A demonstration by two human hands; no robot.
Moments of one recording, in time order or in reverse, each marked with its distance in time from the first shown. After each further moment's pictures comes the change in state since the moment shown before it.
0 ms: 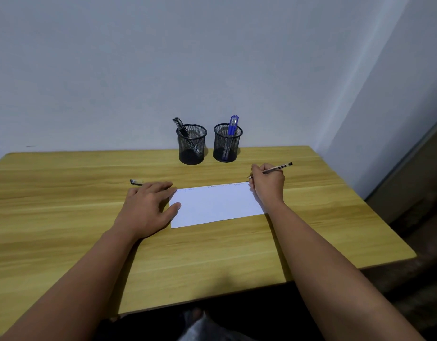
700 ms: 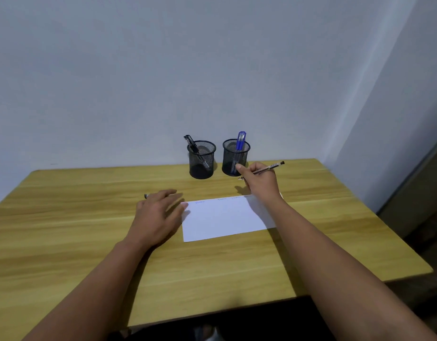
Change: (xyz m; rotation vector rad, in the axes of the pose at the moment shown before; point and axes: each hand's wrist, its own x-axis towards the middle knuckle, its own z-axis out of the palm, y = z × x) left_hand 0.005 -0.001 -0.013 -0.181 0.093 -0.099; right_hand -0.013 -0.050 0.026 -0.032 -0.253 -0.085
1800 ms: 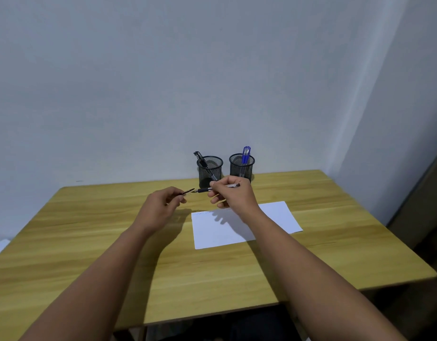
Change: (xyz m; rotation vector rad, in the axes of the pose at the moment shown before) left_hand 0.023 0.016 -0.058 -0.429 -0.028 -0.121; right_hand -0.055 -0.042 0.053 0.205 -0.306 0.042
